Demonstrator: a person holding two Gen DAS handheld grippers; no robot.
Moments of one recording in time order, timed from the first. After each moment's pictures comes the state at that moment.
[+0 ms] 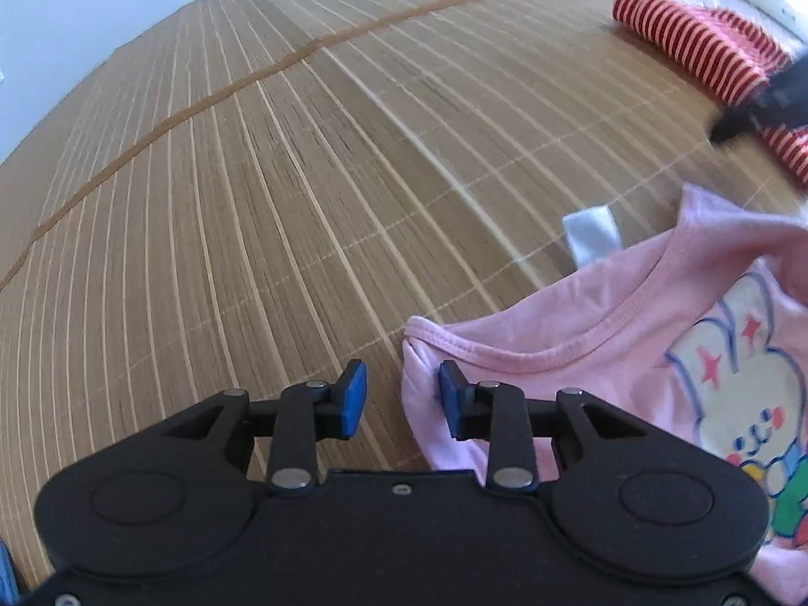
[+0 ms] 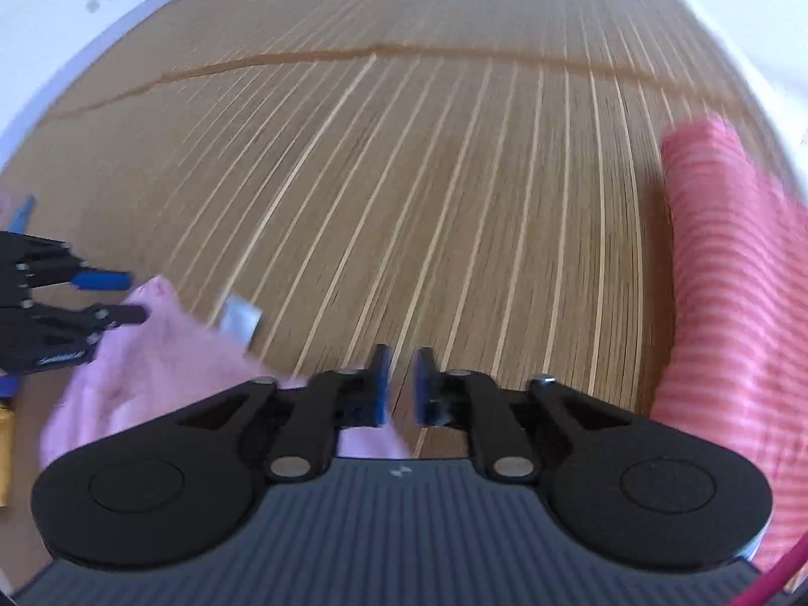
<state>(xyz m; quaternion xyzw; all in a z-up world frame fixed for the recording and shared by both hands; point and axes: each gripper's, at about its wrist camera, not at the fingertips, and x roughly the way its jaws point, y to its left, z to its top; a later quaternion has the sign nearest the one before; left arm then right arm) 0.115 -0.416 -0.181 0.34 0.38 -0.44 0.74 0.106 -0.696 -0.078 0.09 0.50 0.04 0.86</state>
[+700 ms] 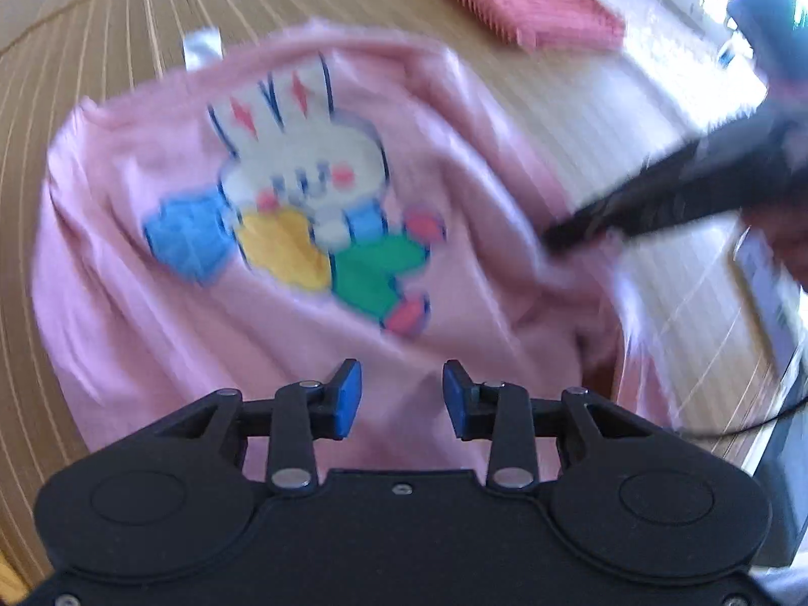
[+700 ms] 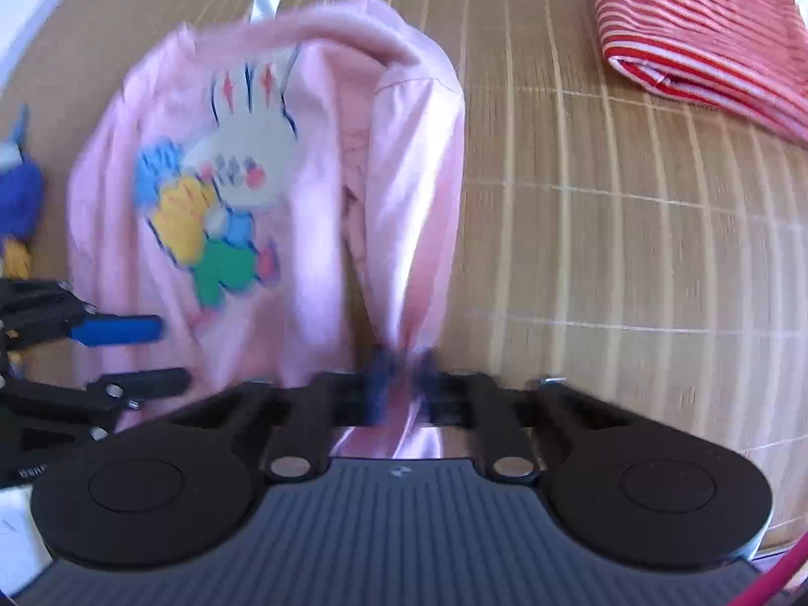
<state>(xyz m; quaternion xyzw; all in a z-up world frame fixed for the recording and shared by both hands) -0.083 -0.339 -0.193 0.30 0.50 -0.52 0.63 -0.094 -0.645 -0.116 0.08 0.60 -0.01 0.79</state>
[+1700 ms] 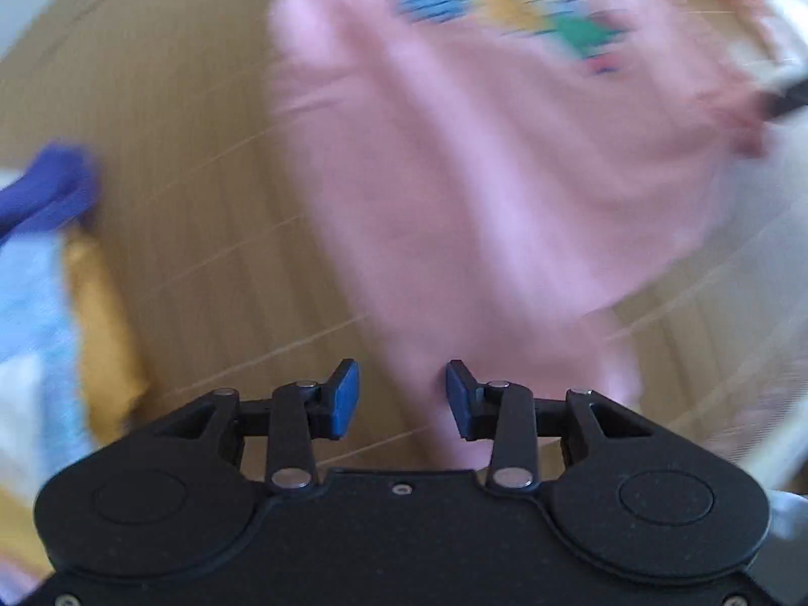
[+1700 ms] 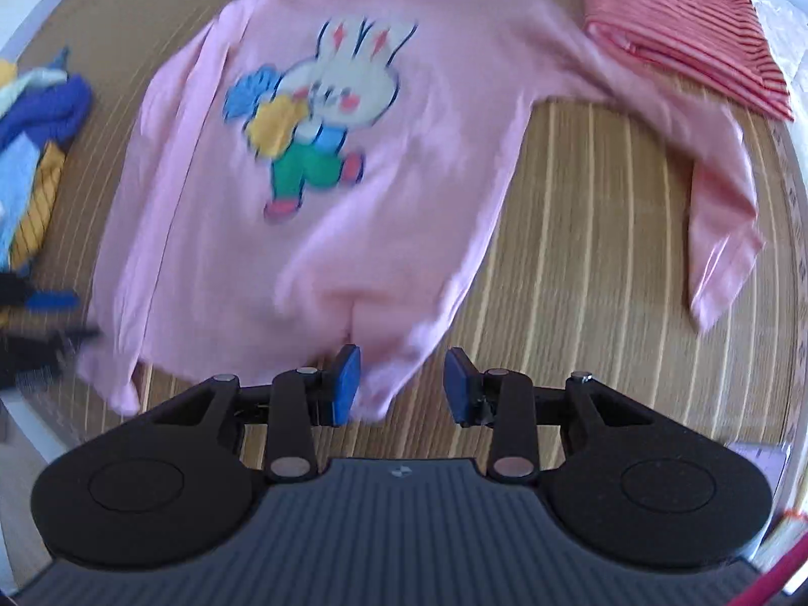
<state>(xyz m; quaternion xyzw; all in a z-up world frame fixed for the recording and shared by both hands) -0.095 -0.186 -0.196 0.37 0.51 -0.32 0.71 -0.206 -0.598 -0.073 0.07 0.59 0.02 0.80</state>
